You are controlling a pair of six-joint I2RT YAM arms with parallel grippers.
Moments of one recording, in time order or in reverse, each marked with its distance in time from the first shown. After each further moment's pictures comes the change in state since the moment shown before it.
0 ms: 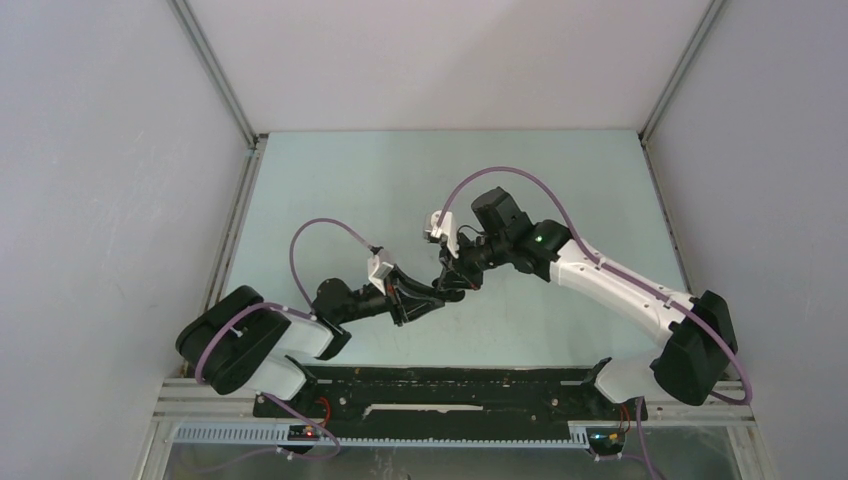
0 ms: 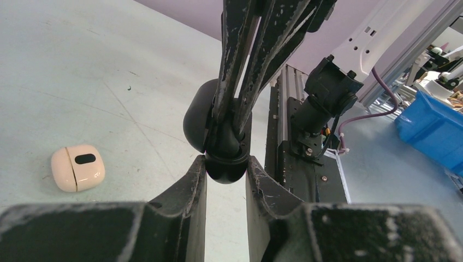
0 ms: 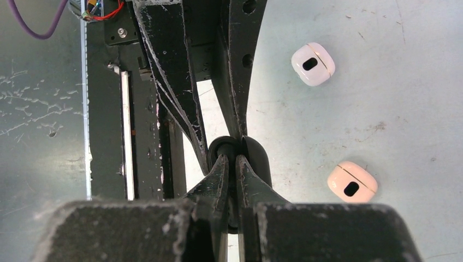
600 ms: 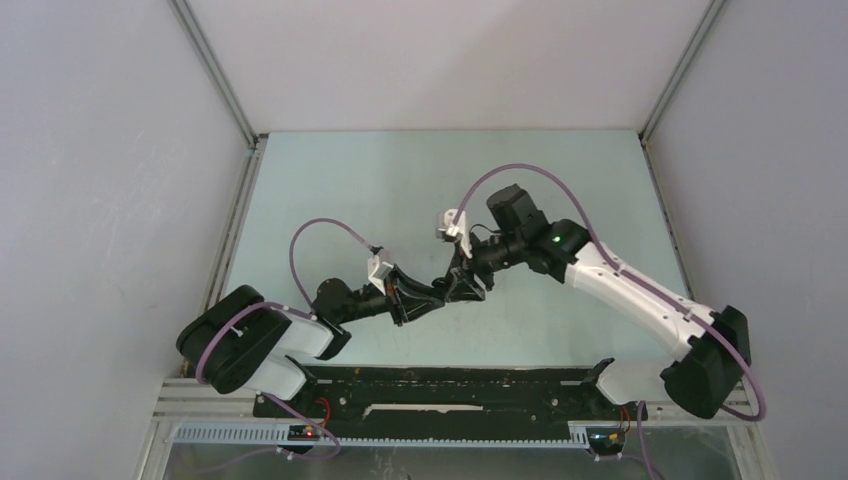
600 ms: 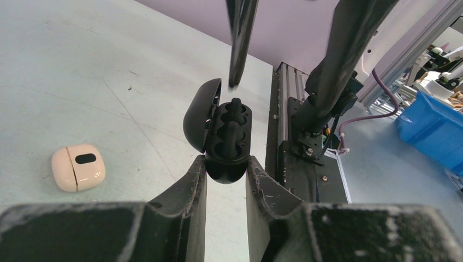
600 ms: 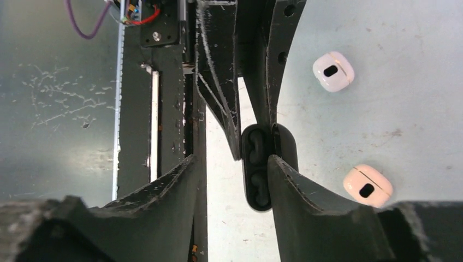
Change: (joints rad) left arm 0.001 0.005 0.000 0.008 0.000 0.000; right arm -0.014 -0.039 -0.001 -0.048 -0.078 -0.005
